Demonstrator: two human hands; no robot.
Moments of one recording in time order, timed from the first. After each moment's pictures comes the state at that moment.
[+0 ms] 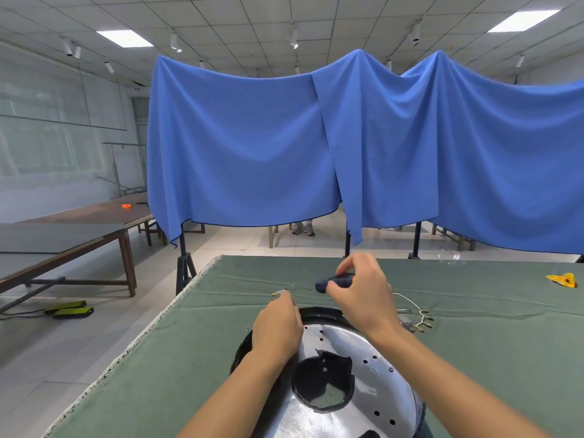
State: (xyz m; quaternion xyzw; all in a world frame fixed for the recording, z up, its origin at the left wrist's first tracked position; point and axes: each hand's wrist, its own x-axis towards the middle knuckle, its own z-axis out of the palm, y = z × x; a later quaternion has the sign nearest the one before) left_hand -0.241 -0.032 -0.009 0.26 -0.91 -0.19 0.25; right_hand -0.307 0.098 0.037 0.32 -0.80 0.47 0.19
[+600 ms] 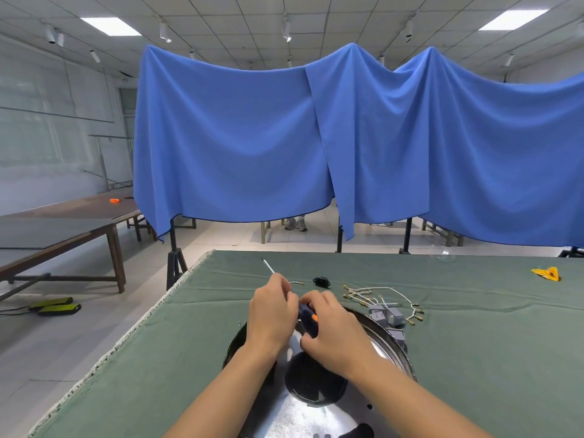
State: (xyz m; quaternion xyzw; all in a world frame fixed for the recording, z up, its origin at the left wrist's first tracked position) left_hand -0.238 -0.028 0.001 0.22 -0.84 -0.32 0.38; right_hand -0.285 0.091 -0.007 0.44 -0.85 0.27 0.10
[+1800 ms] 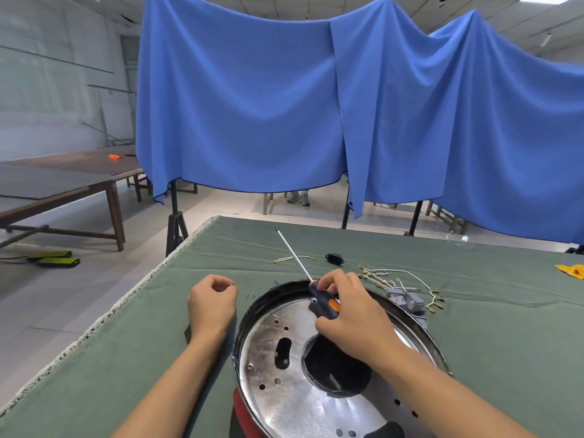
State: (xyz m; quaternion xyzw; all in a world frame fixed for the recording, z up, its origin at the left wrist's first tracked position) left_hand -0.212 -0.125 -0.065 0.39 -0.67 -0.48 0.42; right_hand -0.293 0.083 -0.018 0.41 -0.86 0.30 0.04
